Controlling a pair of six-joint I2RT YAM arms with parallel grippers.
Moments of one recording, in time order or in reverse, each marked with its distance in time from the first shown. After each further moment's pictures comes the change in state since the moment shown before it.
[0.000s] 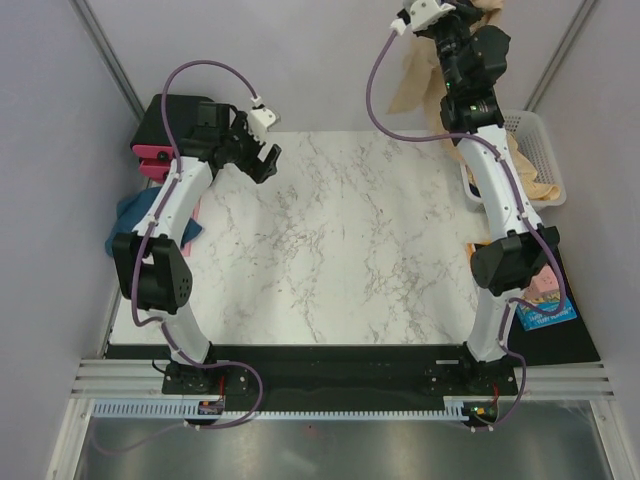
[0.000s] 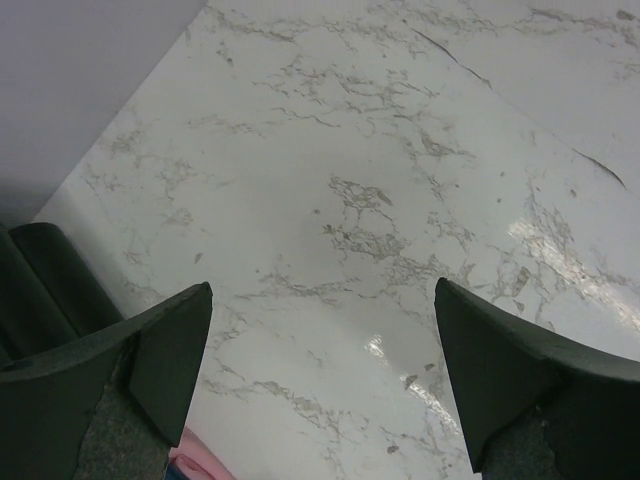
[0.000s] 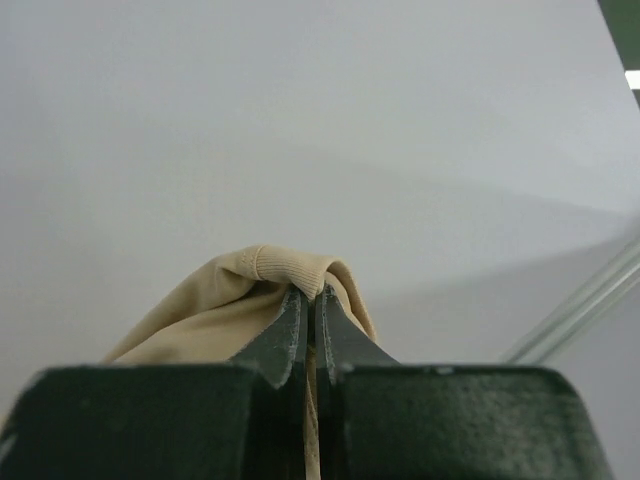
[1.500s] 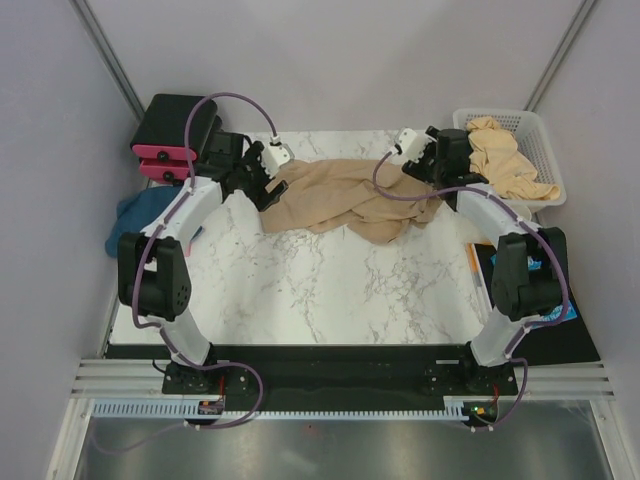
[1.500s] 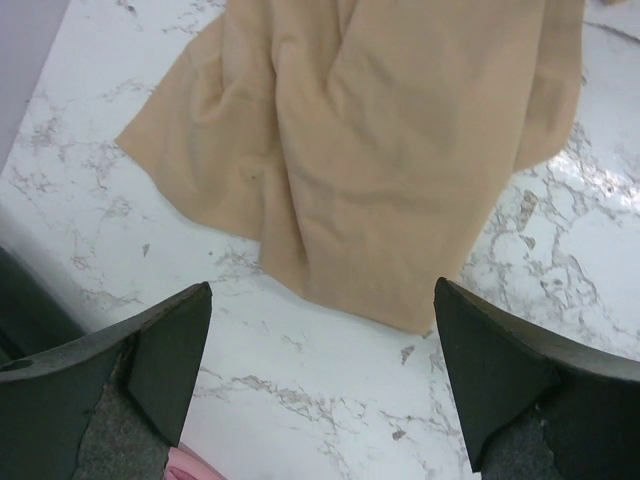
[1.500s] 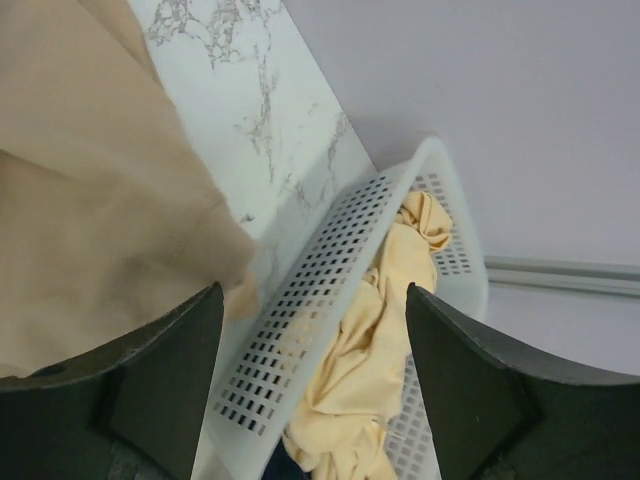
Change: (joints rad) left arm -0.044 -0.035 -0.253 0.130 -0.032 0.178; right arm -0.055 -0.214 -1.012 -0.183 0.047 0.021
